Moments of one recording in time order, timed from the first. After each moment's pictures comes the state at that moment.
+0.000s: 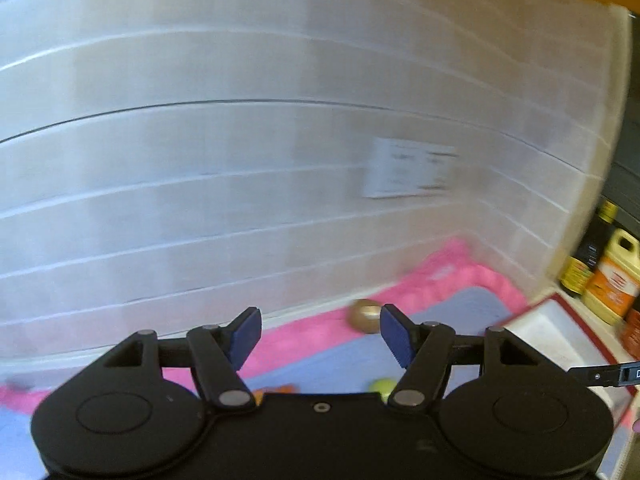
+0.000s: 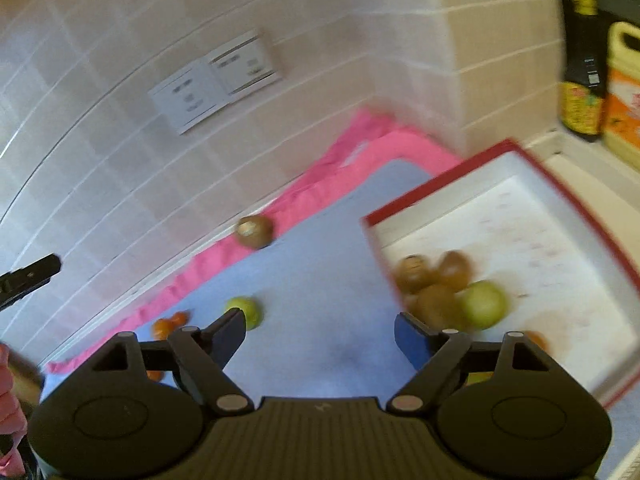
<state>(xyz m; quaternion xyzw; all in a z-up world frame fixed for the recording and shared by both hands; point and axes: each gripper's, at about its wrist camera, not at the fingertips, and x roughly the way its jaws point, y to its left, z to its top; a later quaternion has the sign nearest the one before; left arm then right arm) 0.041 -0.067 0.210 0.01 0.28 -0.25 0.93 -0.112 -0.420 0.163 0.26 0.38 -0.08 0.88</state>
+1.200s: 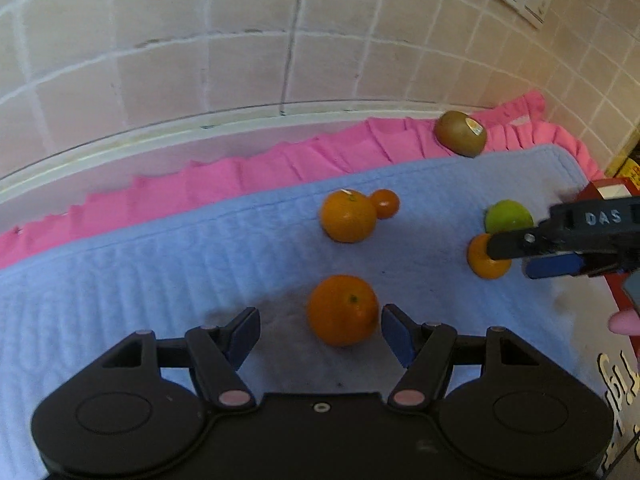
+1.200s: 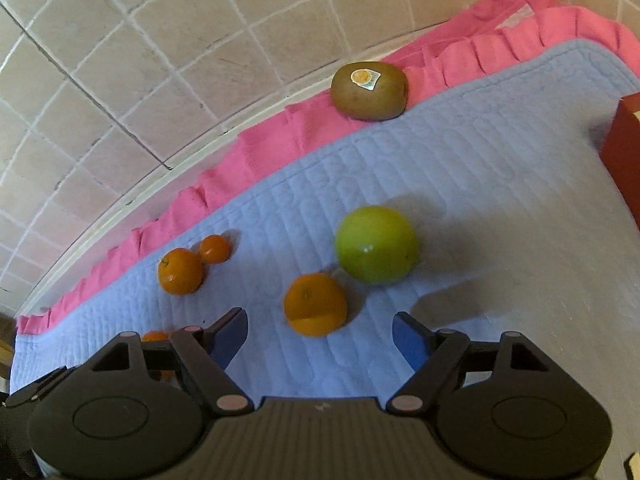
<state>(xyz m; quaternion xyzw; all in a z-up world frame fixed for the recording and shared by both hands) 0.098 -0.026 0.011 0.02 0.45 -0.26 0.86 0.058 -0.286 0.031 0.25 0.50 -0.05 0.83</state>
